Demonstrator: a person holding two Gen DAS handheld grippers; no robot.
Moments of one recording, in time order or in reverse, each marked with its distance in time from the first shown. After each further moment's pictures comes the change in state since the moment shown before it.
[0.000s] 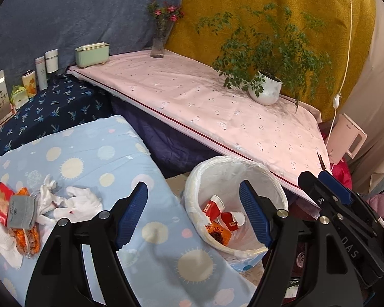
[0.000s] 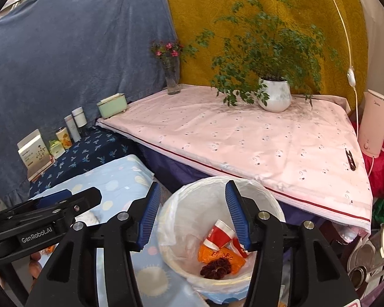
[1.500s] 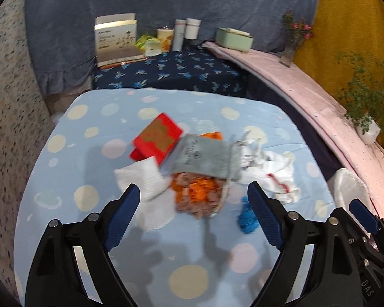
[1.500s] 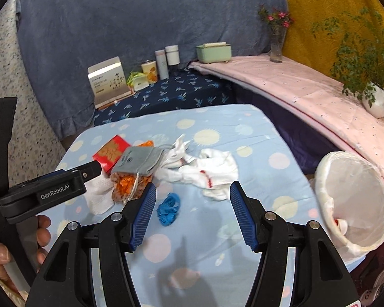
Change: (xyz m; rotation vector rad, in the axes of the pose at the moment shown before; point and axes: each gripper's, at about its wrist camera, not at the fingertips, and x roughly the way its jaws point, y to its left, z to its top) left arm -0.098 0.258 -0.105 -0.373 0.009 0.439; right arm 0.020 0.239 -0.098 -0.289 0.214 0.317
